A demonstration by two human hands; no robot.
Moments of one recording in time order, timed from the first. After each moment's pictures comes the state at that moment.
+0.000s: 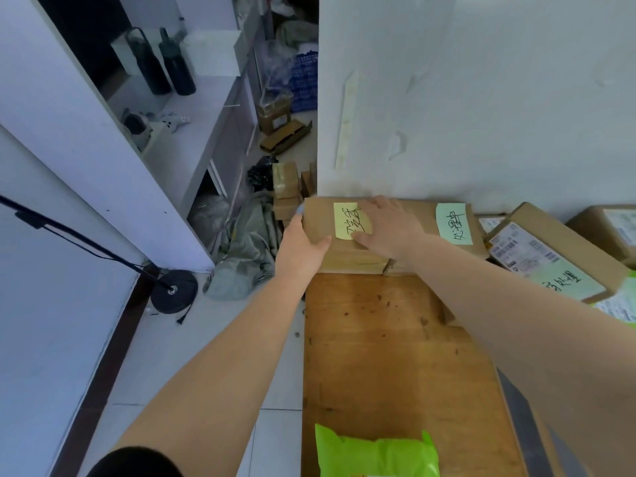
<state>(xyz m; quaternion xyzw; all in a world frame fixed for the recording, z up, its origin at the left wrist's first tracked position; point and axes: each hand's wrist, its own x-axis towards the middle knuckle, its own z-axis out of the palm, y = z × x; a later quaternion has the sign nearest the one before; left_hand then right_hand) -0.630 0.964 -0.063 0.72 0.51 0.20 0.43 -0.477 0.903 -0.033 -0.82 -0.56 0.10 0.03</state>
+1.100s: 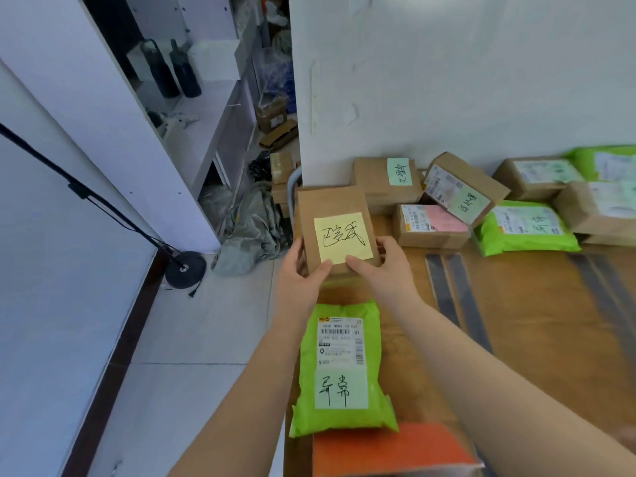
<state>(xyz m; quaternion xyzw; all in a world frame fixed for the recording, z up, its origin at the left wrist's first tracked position) -0.736 0.736 -0.008 0.55 0.43 0.35 0.63 -0.611 0.671 -0.001 -0.79 -0.30 0.25 0.47</state>
